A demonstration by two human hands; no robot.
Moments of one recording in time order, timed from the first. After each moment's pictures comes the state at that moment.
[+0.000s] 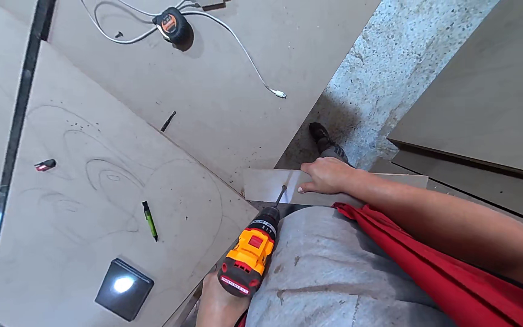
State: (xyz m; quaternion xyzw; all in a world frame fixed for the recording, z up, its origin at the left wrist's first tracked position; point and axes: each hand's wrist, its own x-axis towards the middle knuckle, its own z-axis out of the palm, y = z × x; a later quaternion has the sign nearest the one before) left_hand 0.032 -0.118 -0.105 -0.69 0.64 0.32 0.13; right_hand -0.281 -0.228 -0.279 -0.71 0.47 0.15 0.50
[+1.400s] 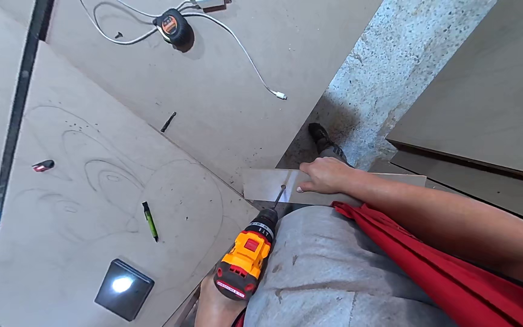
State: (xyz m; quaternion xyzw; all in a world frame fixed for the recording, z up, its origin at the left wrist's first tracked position) left_hand 0.044 -0.114 -0.103 -0.69 0.60 0.37 0.15; right_hand -0.279 -0.232 -0.277 -0.71 0.47 0.15 0.49
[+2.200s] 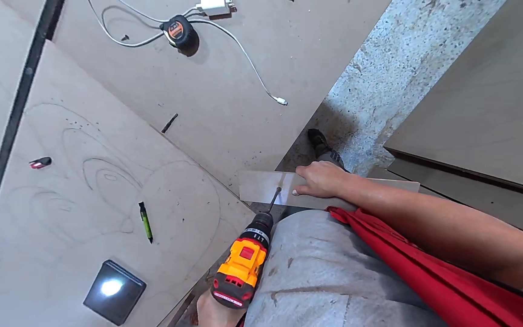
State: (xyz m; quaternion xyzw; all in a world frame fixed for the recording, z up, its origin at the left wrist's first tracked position) left_hand 0.014 -0.101 -0.095 -0.74 0.62 0.25 0.11; right_hand -0.274 -0.238 -0.273 -0.71 0.47 0.15 0.49
